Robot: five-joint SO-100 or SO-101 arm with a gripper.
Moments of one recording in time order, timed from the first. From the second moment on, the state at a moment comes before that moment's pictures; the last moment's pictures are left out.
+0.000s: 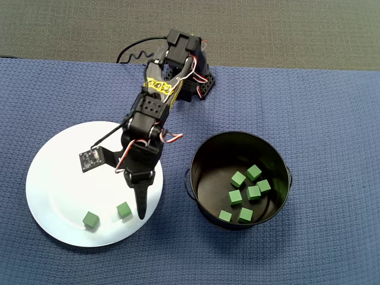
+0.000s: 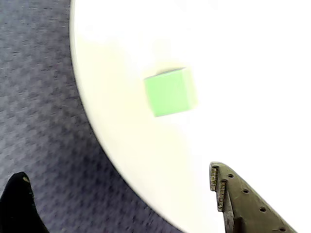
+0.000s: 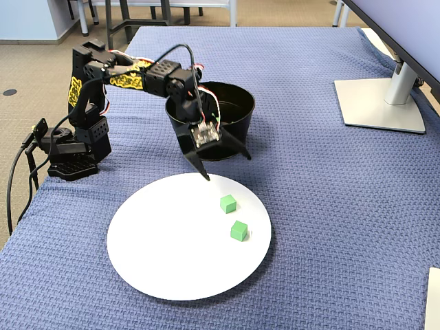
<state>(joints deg) 20.5 68.4 71.2 64.7 -42.2</state>
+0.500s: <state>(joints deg) 20.6 55.8 57.4 71.5 -42.3</state>
